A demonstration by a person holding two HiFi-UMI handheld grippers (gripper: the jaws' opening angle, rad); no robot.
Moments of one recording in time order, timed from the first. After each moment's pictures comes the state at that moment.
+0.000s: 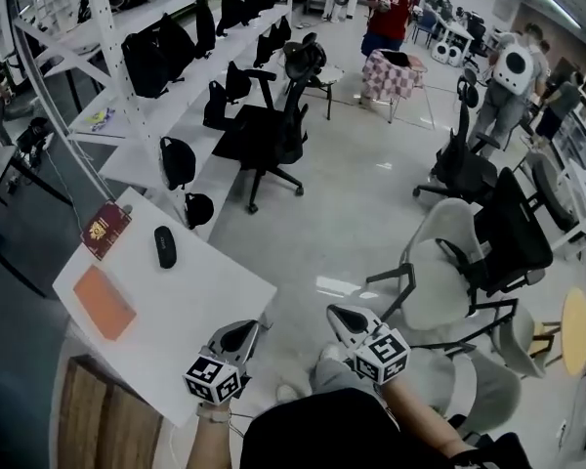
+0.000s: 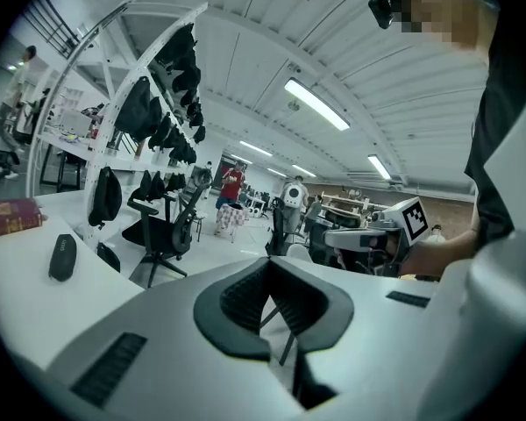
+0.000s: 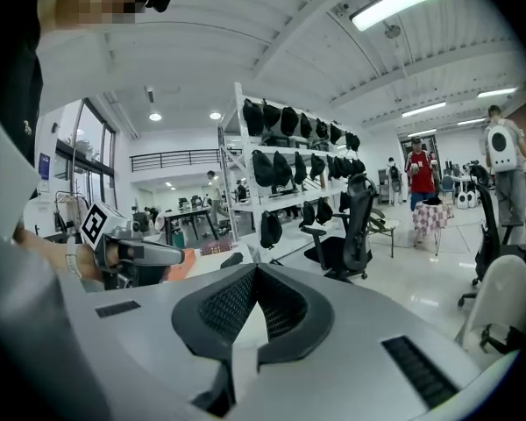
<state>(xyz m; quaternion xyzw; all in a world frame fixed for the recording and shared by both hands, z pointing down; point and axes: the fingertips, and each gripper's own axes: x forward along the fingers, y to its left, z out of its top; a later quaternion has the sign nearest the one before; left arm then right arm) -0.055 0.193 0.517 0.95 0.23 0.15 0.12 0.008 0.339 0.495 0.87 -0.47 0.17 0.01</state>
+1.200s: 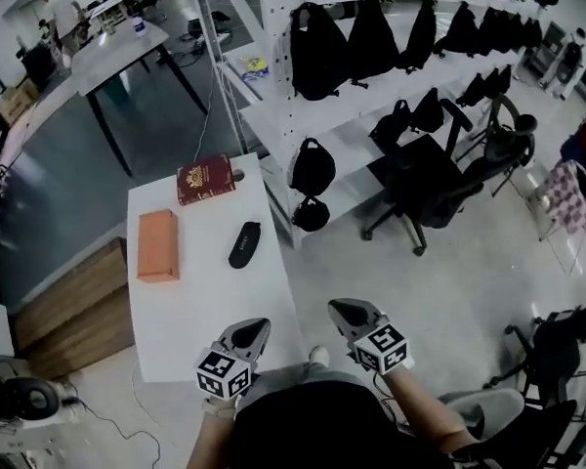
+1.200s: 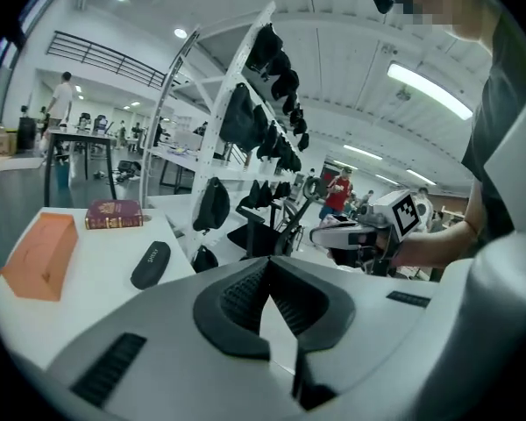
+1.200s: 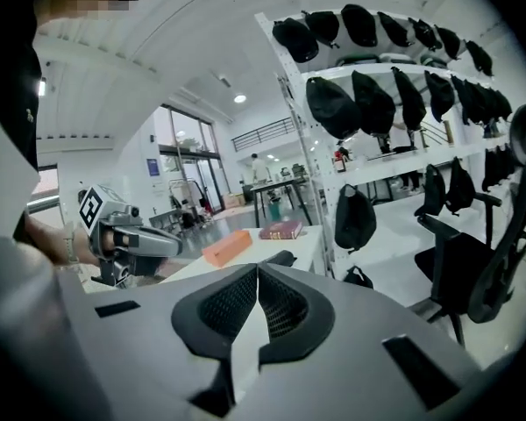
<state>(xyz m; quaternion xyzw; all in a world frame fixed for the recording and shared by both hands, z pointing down) 0.098 0.041 0.529 0.96 -0.13 0.18 0.18 0.231 0.084 0.534 0.59 -0.77 0.22 0.08</state>
